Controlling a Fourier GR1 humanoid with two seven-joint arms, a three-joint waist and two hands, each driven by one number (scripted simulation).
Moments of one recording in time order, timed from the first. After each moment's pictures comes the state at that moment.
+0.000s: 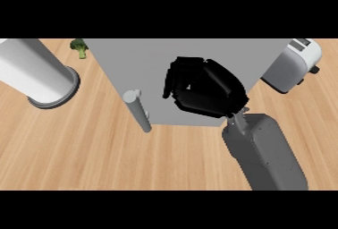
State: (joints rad) left arm 1.01 0.46 0.34 -2.24 1.02 -0.50 -0.48; right arm -0.63 -0.03 0.22 -1.54 -0.51 0.14 0.38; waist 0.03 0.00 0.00
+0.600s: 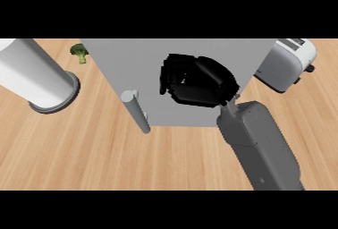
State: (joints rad) left arm 0.99 0.43 0.40 -2.23 1.07 -0.56 -0.40; right arm -0.71 -0.03 0.19 -1.38 -0.52 0.30 0.32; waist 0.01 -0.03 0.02
